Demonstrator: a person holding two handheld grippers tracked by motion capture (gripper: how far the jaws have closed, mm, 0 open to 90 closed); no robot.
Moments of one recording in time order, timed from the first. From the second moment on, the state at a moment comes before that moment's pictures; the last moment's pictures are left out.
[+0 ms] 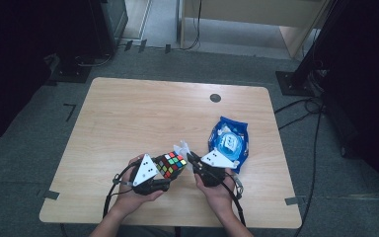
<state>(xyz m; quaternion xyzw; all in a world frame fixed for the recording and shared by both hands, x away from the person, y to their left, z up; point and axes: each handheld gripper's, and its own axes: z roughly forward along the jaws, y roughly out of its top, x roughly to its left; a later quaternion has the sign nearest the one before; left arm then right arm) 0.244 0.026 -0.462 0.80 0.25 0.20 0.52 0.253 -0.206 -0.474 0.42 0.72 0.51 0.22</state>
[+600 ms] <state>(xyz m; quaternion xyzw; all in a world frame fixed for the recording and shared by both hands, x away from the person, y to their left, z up) 0.241 0.016 -0.467 0.80 0.25 0.19 0.51 0.223 -0.177 -0.443 0.36 0.71 0.58 0.20</state>
